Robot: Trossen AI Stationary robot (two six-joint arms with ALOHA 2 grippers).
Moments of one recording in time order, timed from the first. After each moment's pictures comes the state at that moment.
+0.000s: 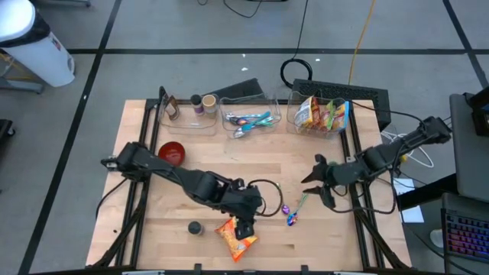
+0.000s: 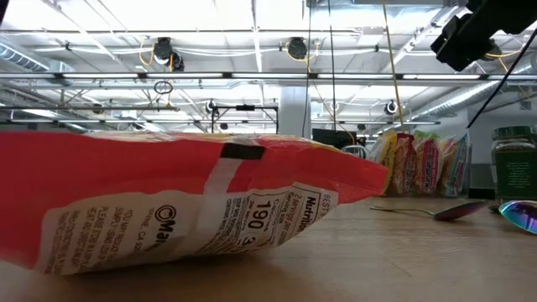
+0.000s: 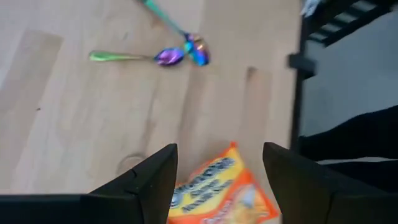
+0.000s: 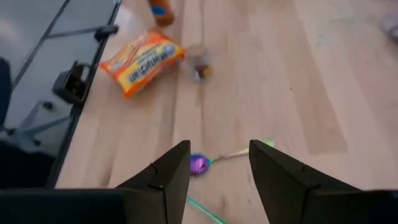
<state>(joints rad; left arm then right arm) -0.38 1.96 1.92 -0.92 -0.08 -0.61 0.44 0.82 0.67 -0.48 0.20 0.43</state>
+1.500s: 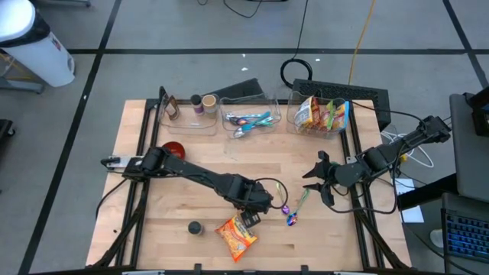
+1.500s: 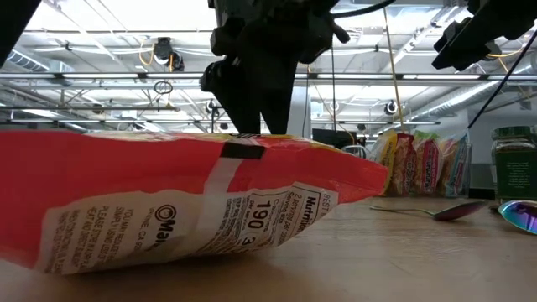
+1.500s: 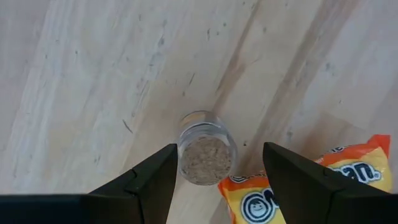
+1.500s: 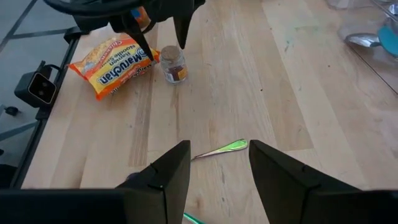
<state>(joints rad) -0.28 2.19 1.90 -1.10 -0.01 -0.72 0.47 0.81 0.66 -0.53 0.31 0.43</state>
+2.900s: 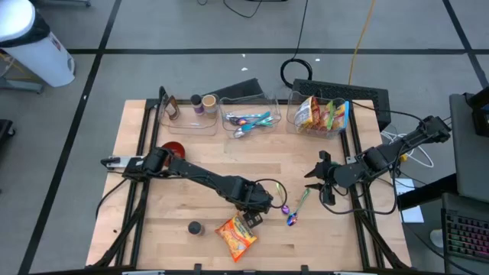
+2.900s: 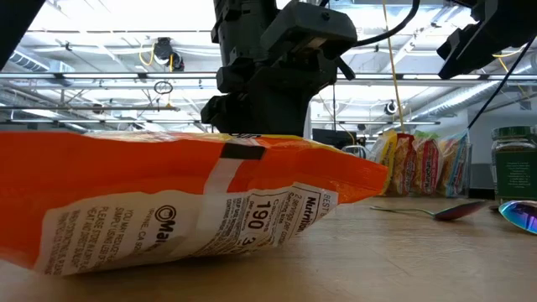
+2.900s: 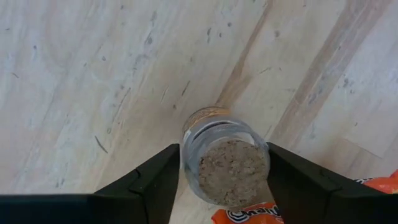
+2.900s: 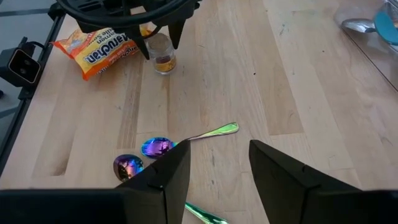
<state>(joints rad) -0.27 2.21 1.80 -0.94 0.02 -0.77 0.47 0.81 0.66 -0.59 0.31 0.42</state>
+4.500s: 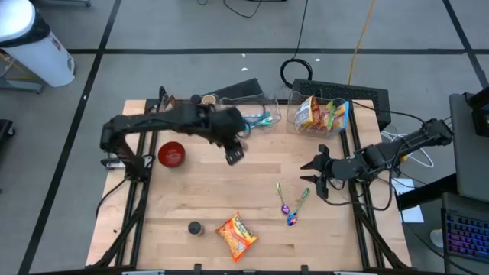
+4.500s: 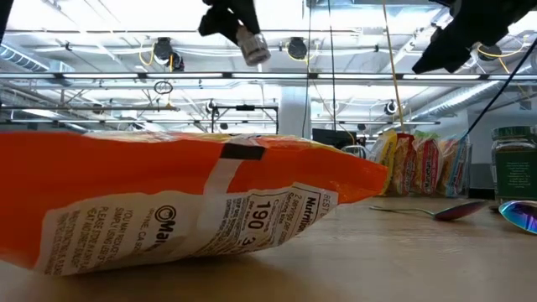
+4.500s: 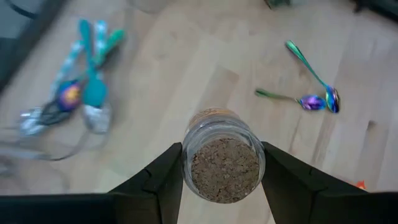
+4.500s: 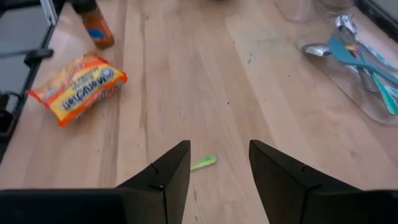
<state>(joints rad) 0.10 1.70 1.80 -1.08 -0.03 -0.35 0.38 0.81 0.66 -0.51 0.37 0.42</state>
